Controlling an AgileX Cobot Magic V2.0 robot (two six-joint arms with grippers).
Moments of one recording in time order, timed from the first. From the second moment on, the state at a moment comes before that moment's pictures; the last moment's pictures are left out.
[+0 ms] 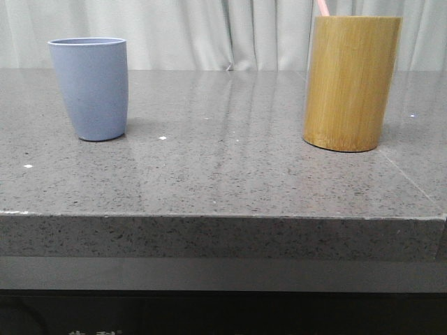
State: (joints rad) left arm -0.12 0.42 -0.53 -0.11 0.33 0.04; right arm 0.02 0.31 -0.52 0.08 0.37 0.04
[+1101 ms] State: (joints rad) left arm -0.12 0.70 -0.80 -0.15 0.54 0.09; right arm 0.02 0.31 -0.52 0.08 0.37 0.04
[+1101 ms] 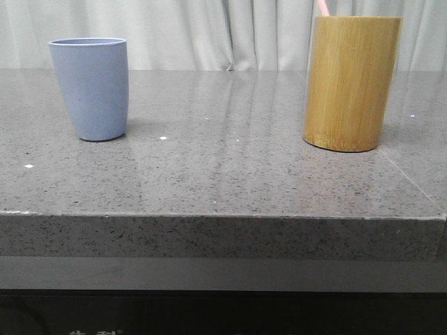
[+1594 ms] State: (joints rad) left arm -0.30 1.24 -1.37 -0.14 0.85 0.17; right arm 0.02 0.31 -0.52 0.08 0.38 0.04
